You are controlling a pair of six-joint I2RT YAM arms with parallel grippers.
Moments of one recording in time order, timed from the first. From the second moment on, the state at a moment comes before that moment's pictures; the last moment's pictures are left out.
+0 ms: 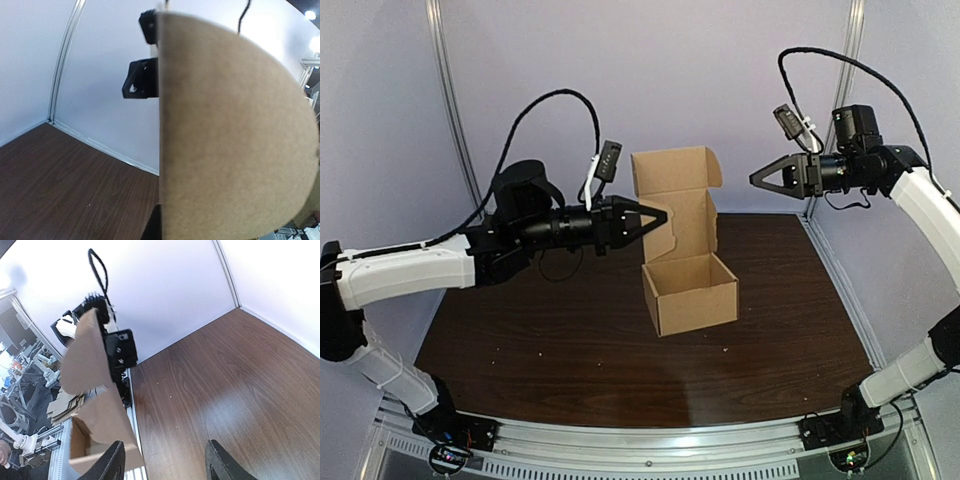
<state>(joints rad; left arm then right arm) -0.92 1.47 1.12 0.41 0.54 -0.59 0.26 1.39 1.62 -0.82 -1.23 -0.10</state>
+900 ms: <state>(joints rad) -0.82 1.52 1.29 0.31 0.79 -0.54 0.40 1.46 1.08 0.90 -1.45 0.95</state>
